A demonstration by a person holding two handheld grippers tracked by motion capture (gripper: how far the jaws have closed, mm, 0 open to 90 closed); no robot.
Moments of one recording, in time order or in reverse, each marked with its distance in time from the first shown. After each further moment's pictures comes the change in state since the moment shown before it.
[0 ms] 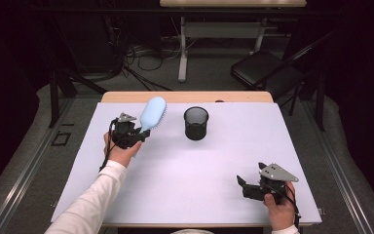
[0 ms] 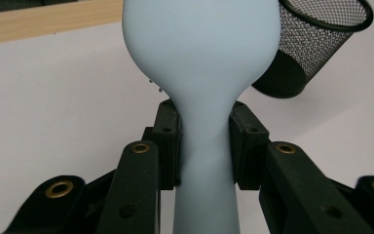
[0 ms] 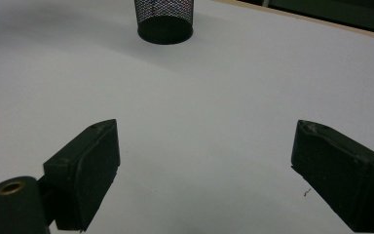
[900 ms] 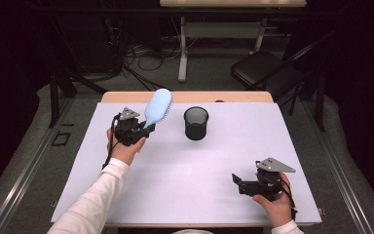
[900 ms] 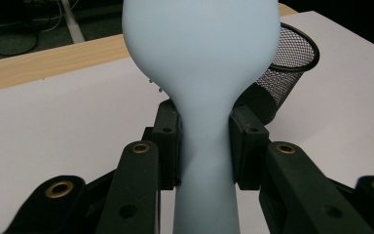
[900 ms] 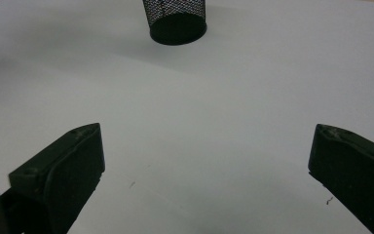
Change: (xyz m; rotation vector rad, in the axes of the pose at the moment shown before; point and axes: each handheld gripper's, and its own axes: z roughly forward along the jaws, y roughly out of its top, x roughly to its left) left arm -0.019 0.016 -0.006 -0.084 -0.036 0.048; right arm -0.001 0.013 0.013 0.044 0.072 0.115
